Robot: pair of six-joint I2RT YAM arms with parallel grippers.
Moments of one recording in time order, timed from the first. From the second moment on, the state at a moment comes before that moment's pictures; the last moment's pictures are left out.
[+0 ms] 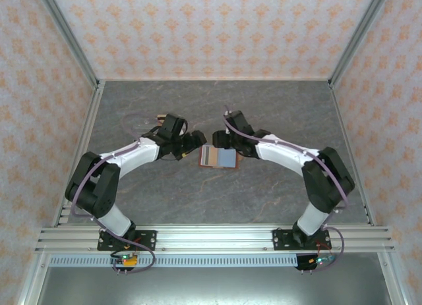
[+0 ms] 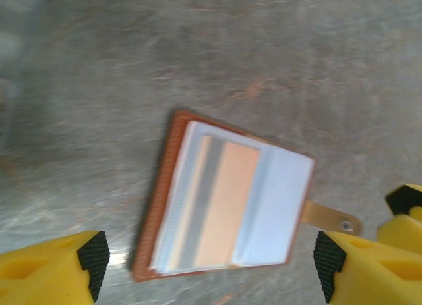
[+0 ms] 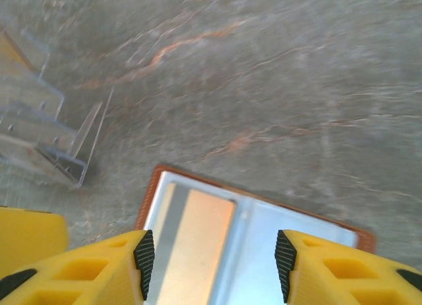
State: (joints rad) left arm -0.41 1.61 0.95 -0.28 0.26 -0.93; right arm 0.66 1.70 1.13 -0.27 0.01 0.48
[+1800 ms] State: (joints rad) left arm -0.48 1.78 1.02 -0.28 0.34 -0.93; right arm 0.68 2.03 1.42 -0.62 0.02 0.31
